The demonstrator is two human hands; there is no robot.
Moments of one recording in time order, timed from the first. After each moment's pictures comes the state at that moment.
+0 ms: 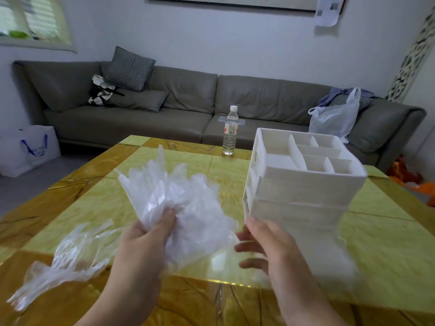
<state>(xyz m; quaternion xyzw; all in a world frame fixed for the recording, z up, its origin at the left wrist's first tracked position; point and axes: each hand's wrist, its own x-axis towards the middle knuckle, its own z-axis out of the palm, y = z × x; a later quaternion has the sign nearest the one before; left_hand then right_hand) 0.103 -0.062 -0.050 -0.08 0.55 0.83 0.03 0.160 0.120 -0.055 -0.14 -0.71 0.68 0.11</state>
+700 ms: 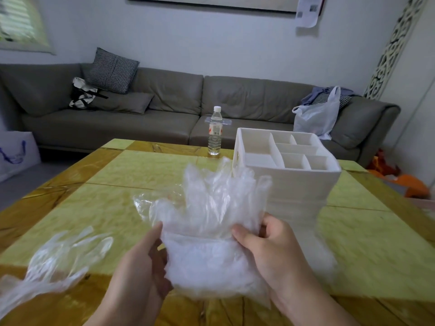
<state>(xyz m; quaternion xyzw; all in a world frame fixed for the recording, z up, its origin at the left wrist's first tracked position) 0.119 -0.041 -0.051 -0.09 0.47 0.86 0.18 0.153 0.144 -0.048 -0.18 -0.68 0.70 0.12</state>
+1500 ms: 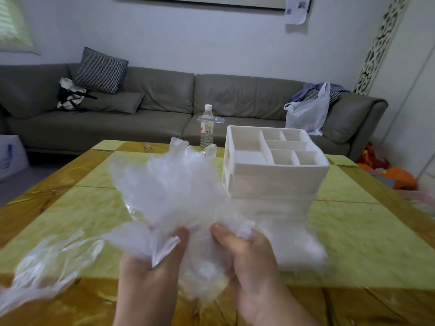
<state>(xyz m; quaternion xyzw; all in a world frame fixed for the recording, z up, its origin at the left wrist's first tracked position) 0.135 -0.017 -0.067 0.01 0.66 0.75 -0.10 0.150 0.117 -0.068 -0.17 -0.50 0.84 0.11</state>
